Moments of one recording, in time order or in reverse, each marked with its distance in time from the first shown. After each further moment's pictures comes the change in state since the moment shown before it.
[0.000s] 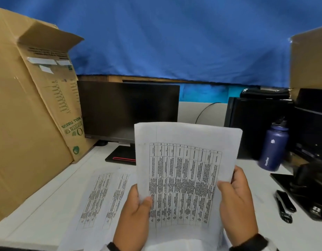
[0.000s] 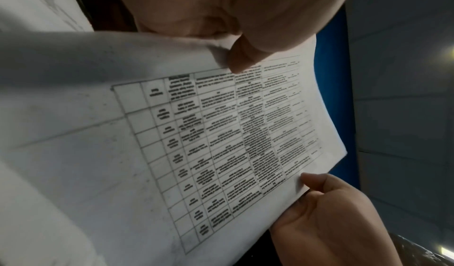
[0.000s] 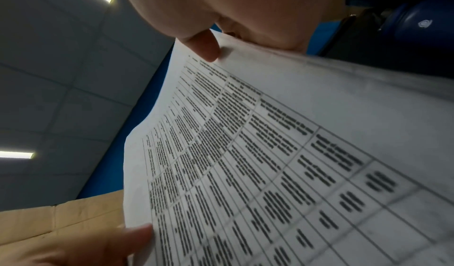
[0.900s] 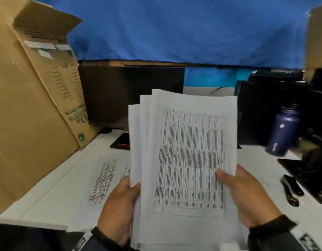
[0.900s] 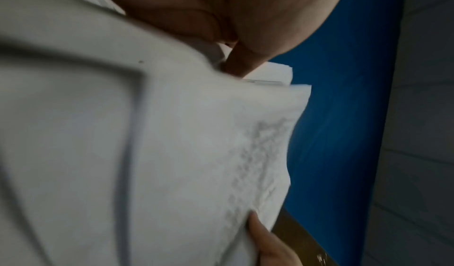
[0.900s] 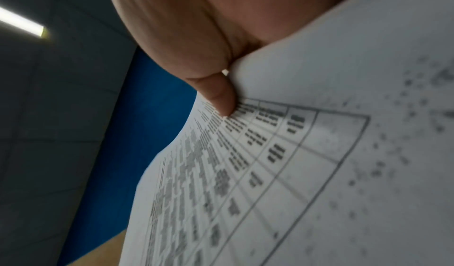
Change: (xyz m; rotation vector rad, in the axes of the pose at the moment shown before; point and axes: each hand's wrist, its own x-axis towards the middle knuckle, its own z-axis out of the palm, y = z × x) left_hand -0.002 -0.001 -0.035 -0.275 0.065 -0.312; right_hand 0.003 -0.003 -0.017 0.049 -0.215 0.442
